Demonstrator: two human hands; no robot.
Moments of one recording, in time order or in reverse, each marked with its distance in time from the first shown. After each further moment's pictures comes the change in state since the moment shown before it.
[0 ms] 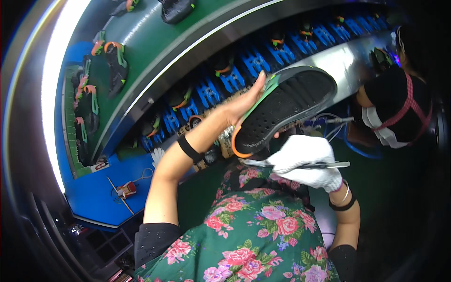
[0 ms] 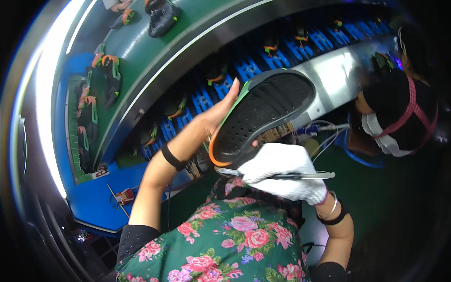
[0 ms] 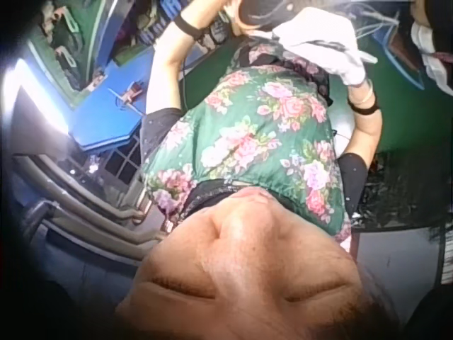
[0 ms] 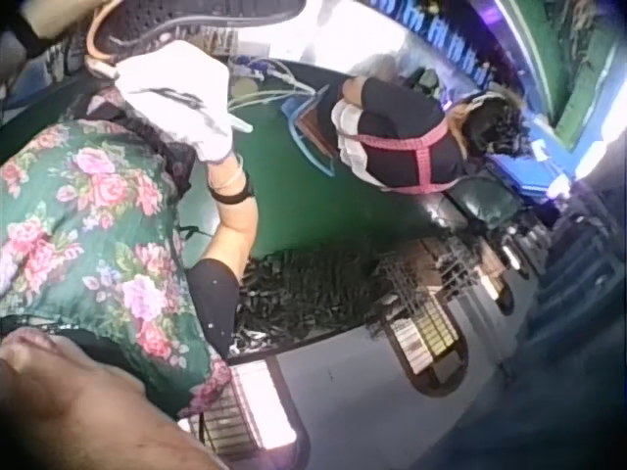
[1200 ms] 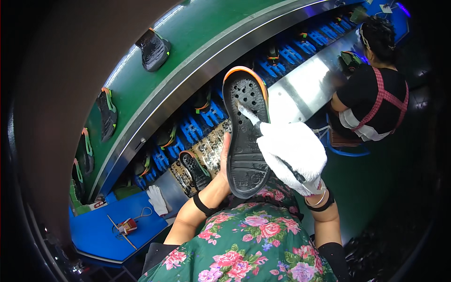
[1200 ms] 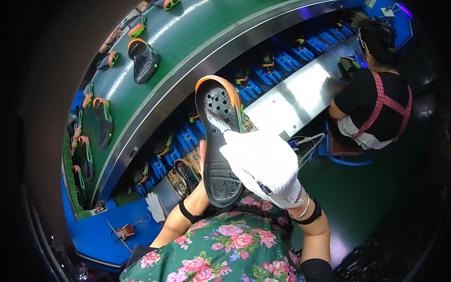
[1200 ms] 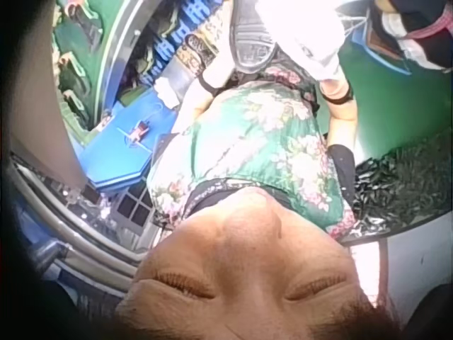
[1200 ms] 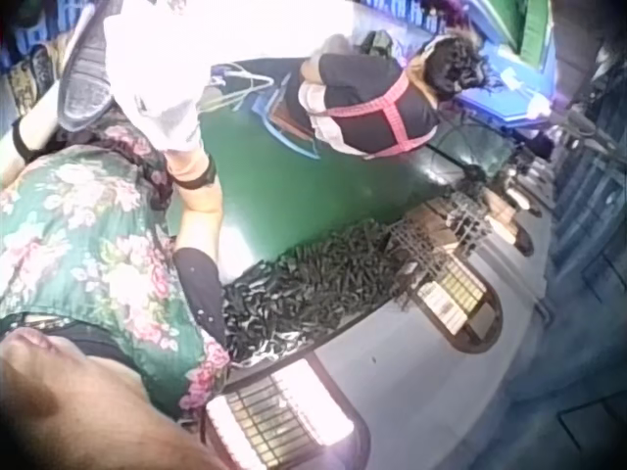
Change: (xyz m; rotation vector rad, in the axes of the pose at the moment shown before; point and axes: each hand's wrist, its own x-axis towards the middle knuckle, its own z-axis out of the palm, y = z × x) left_hand 0.009 -0.077 0.034 -0.880 -0.355 0.463; right_hand 0.032 -0.044 -0.020 -0.802 0.429 -0.345
